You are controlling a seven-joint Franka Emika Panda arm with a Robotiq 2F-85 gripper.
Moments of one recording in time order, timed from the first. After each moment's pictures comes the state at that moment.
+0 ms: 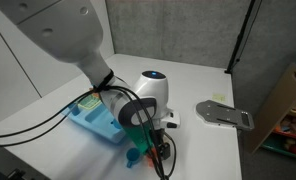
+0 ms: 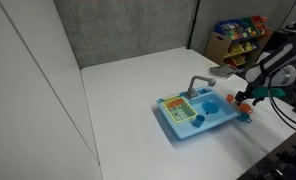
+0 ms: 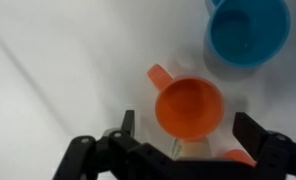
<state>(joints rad) -0.26 0.78 -0.20 -2.03 0.14 2.71 0.03</state>
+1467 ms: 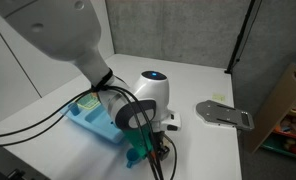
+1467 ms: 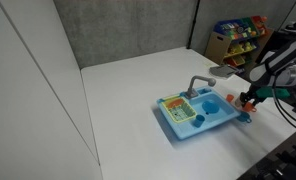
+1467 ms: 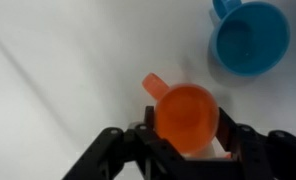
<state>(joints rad) -0.30 0.74 -0.18 -2.08 0.14 2.73 0.00</state>
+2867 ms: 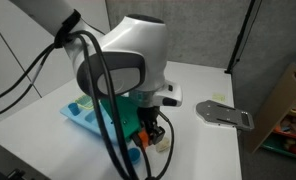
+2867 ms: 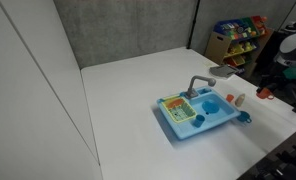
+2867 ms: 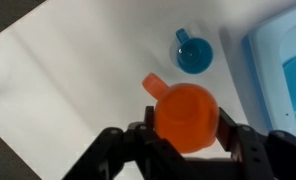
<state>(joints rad) -0.33 0.31 -0.18 -2.33 0.17 2.59 -0.06</state>
